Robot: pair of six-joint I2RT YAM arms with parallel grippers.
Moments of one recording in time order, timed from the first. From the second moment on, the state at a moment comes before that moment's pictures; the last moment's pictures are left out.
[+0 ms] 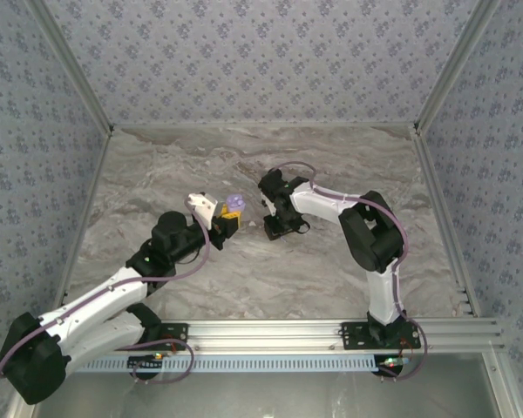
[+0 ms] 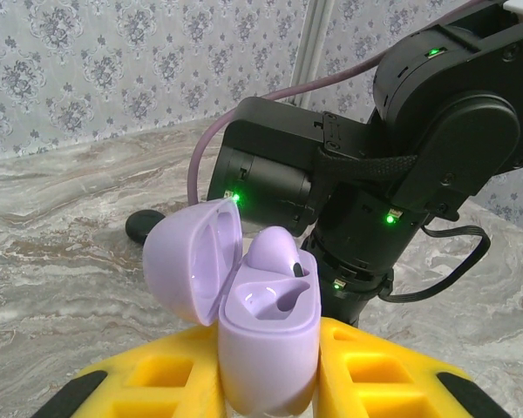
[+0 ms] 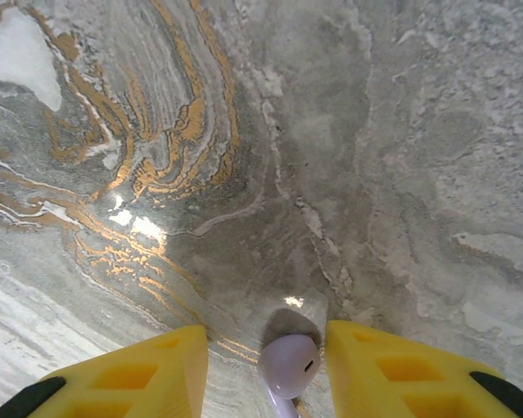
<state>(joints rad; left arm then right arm) -0.70 0.90 0.48 0.25 0.13 -0.18 0.68 2.00 1.40 -0.82 -0.06 0.22</state>
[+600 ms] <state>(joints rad) -0.70 0.90 0.48 0.25 0.13 -0.18 0.69 2.01 1.41 -0.84 -0.05 0.20</state>
